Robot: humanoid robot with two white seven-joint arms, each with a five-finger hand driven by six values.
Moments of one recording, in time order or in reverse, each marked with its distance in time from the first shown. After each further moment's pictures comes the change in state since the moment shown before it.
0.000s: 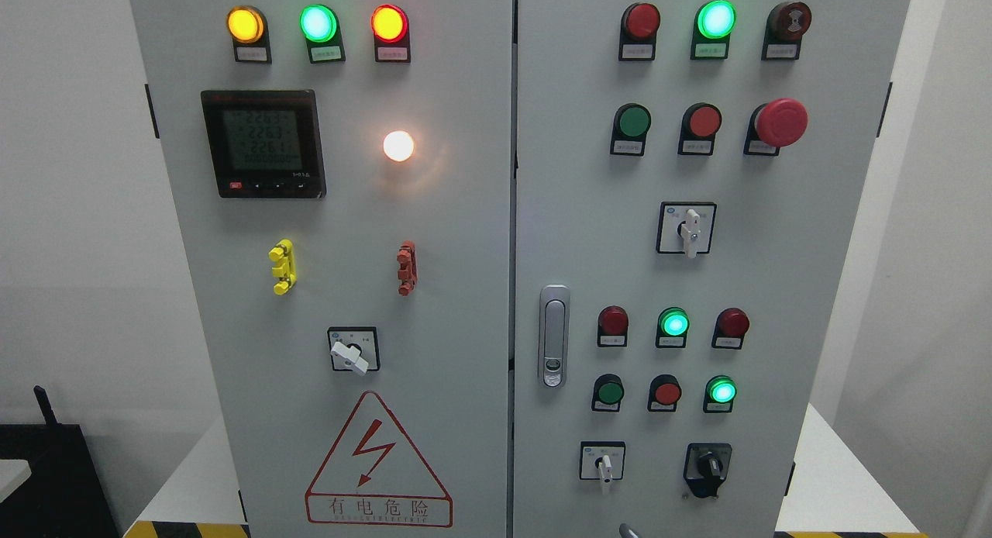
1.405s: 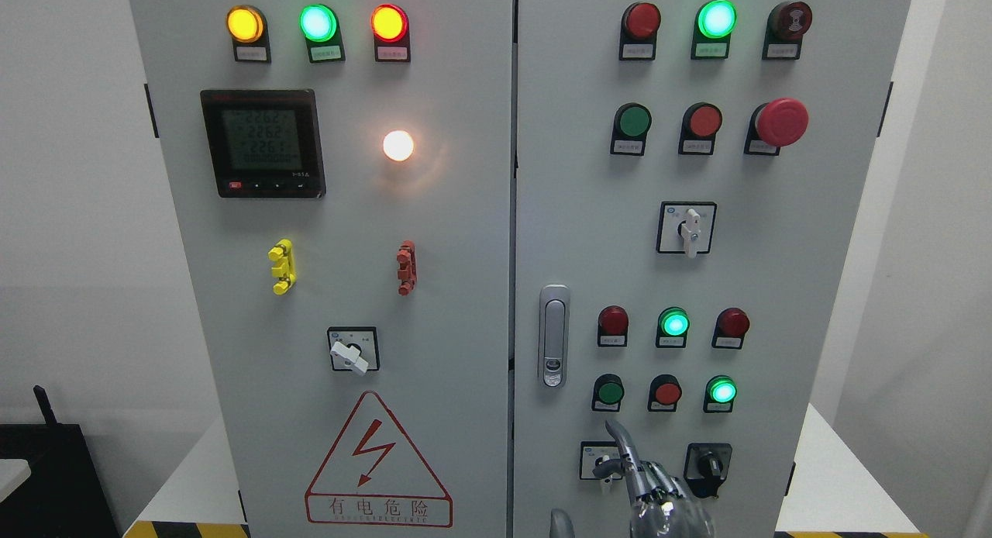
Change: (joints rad) left arm 0.000 0.000 0.003 0.000 0.000 0.001 0.000; right arm -0.327 0.002 0.068 0.099 0.968 0.181 -0.266
